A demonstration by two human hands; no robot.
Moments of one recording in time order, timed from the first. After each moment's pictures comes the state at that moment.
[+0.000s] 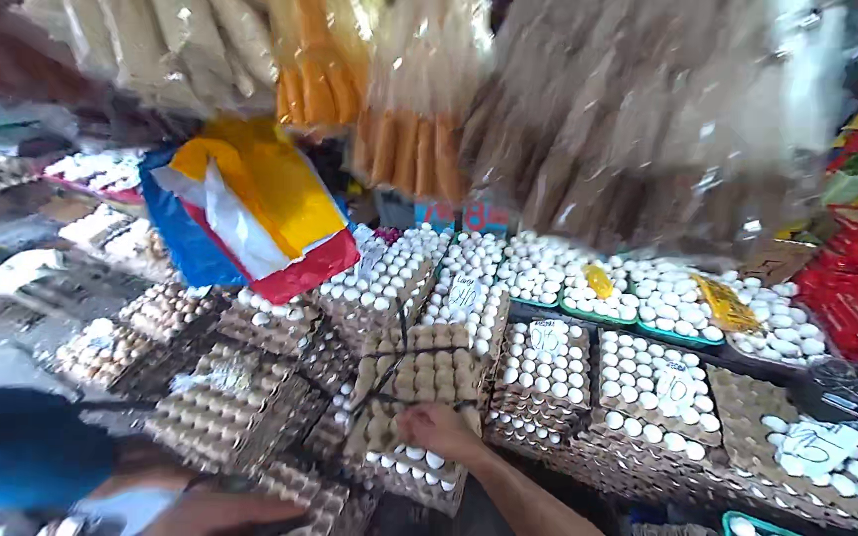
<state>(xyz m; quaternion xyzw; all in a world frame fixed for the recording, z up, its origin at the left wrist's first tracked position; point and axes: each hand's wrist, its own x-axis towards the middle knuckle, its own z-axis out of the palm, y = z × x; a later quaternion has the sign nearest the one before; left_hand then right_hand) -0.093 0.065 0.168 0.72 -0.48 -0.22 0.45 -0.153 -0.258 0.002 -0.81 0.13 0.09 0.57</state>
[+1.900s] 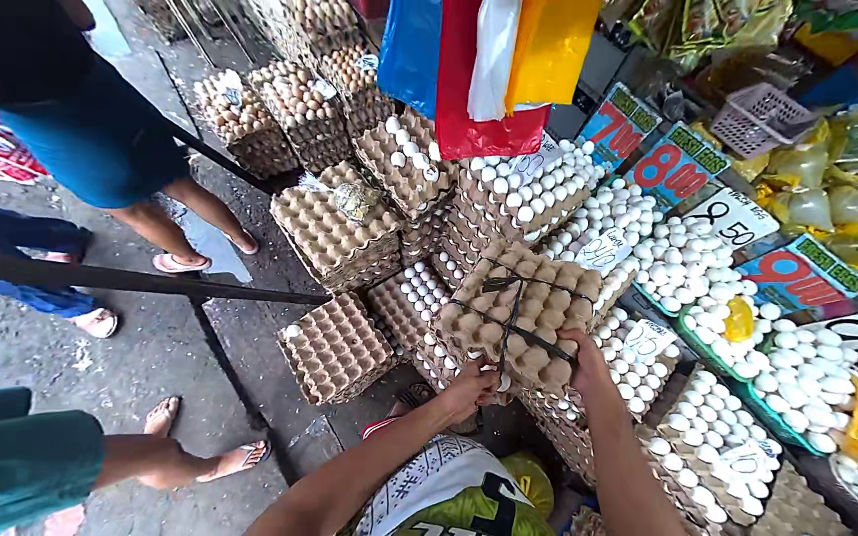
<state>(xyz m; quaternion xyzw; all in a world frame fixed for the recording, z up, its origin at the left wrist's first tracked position) -0.126 -0.066 -0.105 0.40 0.02 -0.44 0.80 -0.120 -0.316 -0.043 -0.53 0.39 -0.02 0.75</state>
